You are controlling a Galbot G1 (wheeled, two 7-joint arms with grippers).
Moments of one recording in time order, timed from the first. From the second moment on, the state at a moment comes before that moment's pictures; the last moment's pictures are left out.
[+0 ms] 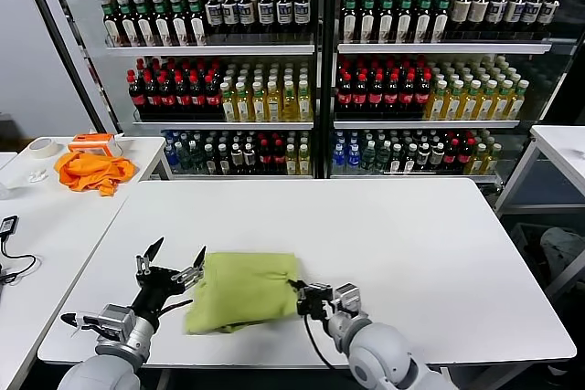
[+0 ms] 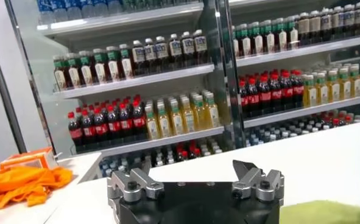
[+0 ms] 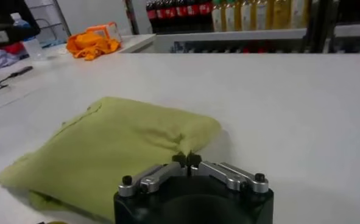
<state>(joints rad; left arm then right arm) 1.46 -1.16 -0.57 -2.14 -0.25 0.31 -0.02 -1.03 1.13 -0.06 1.91 0.59 -0.56 0.17</state>
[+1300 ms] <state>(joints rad) 1.35 -1.18 -0.52 -1.99 -0.23 0.14 0.08 -1.22 0.97 0.45 2.03 0.37 -0.48 0.11</state>
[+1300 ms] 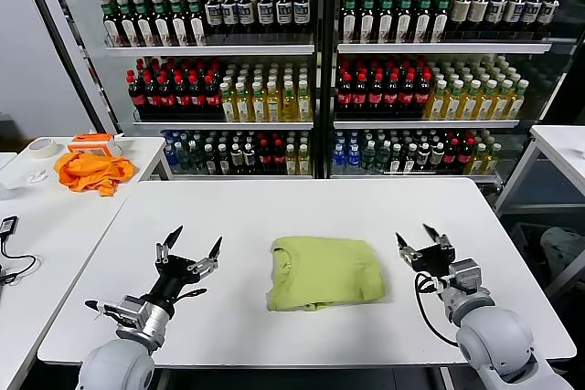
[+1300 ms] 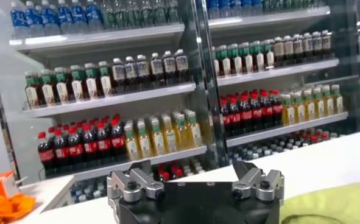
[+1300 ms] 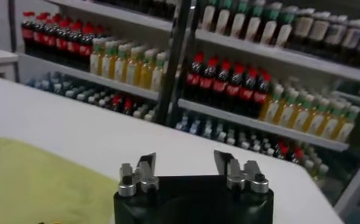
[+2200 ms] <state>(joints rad) 1.23 -1.22 -0.46 -1.90 -0.16 0.10 0.10 -1.23 0.97 0.55 1.90 0.33 -0.24 0.14</state>
